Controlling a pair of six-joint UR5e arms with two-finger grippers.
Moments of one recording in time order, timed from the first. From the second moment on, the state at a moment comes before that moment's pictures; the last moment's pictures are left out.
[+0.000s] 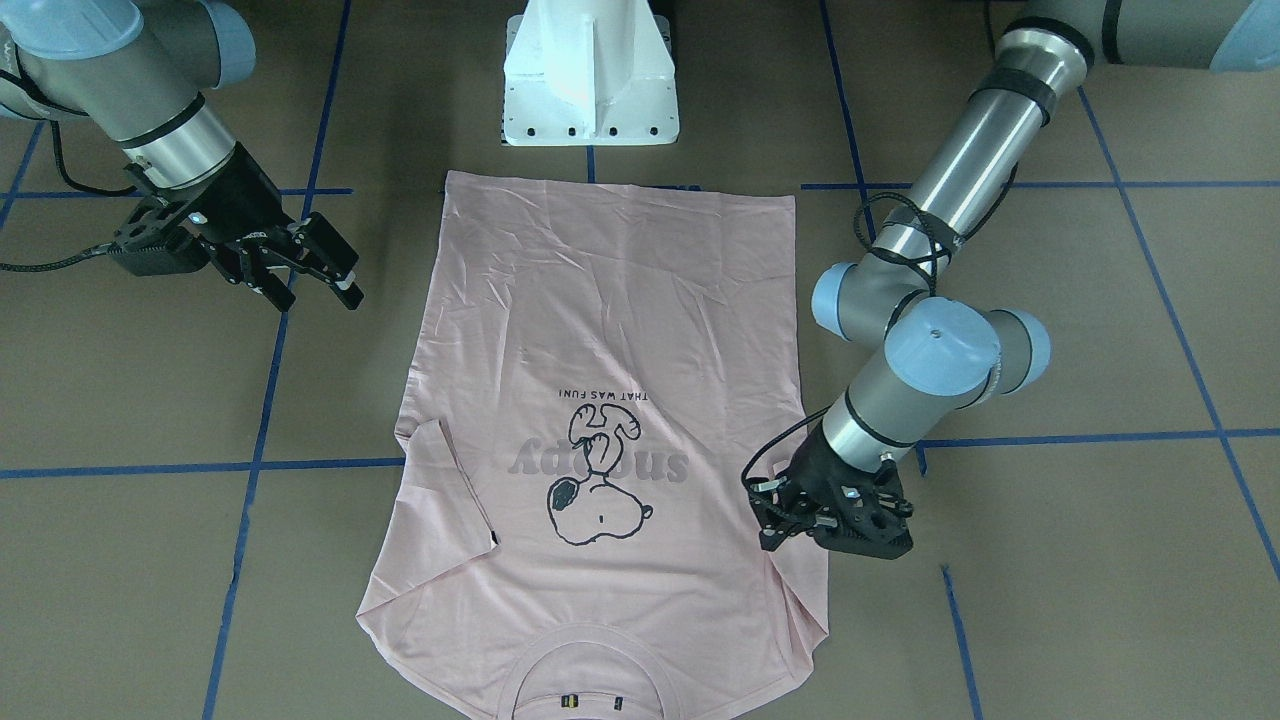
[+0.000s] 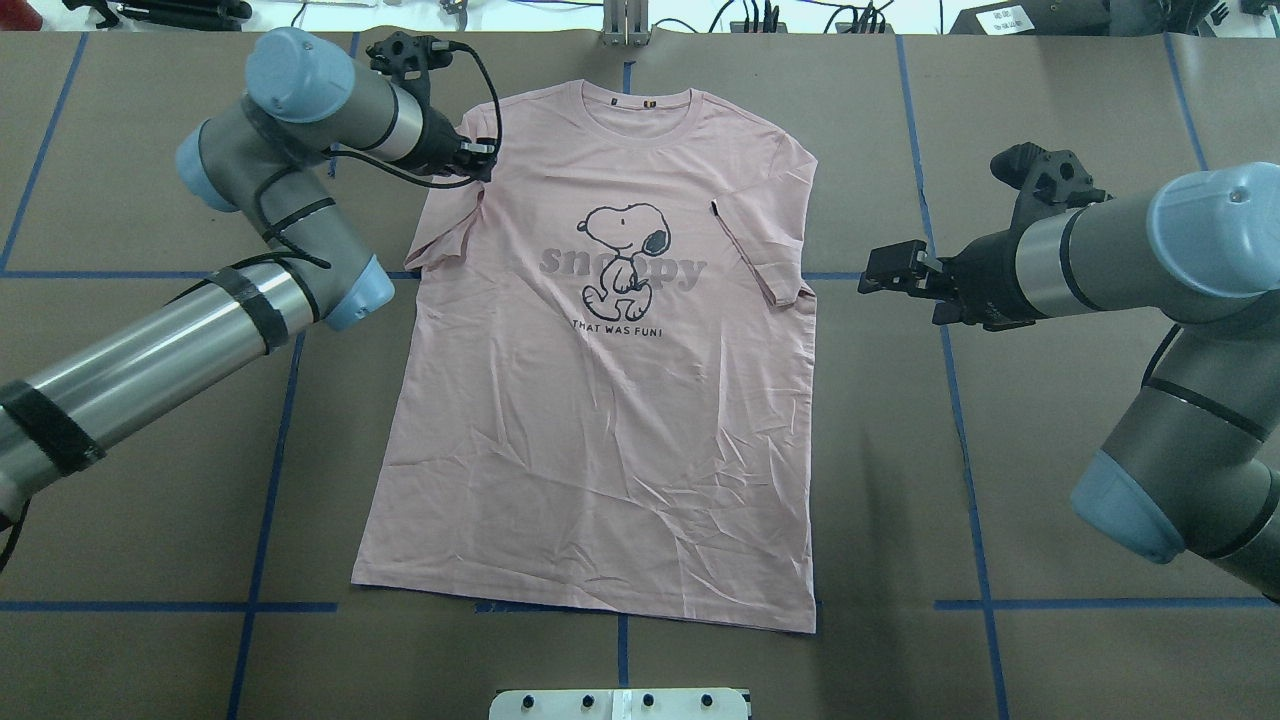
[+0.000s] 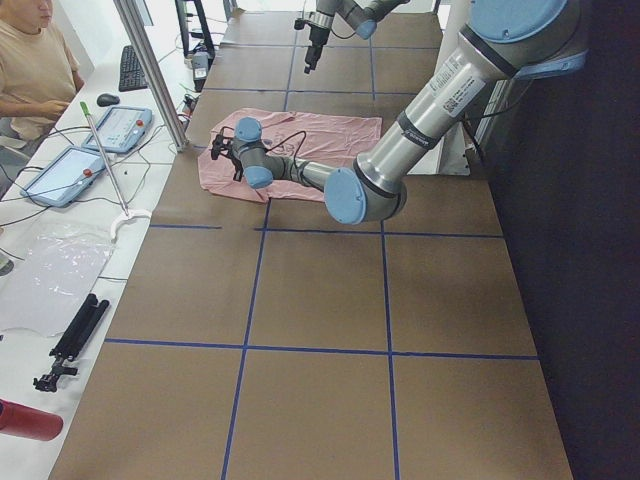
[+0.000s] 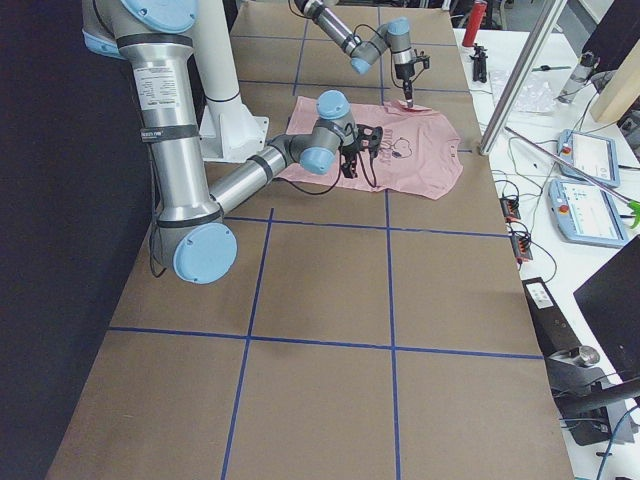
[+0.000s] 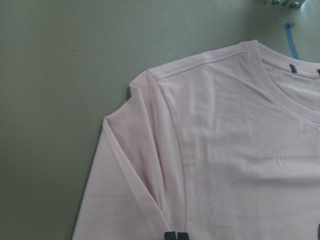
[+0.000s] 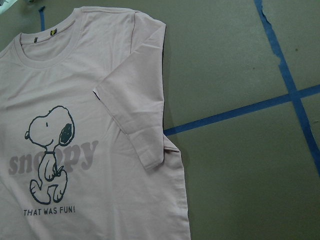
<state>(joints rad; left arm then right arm) -0.83 -2.44 -0.87 -2.52 -1.97 -1.08 0.76 -1.40 1.95 -1.05 1.95 1.44</state>
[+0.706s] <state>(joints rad) -0.79 -2.34 -1.03 -2.61 -1.94 -1.13 0.63 -1.39 1.97 -1.04 1.91 1.50</state>
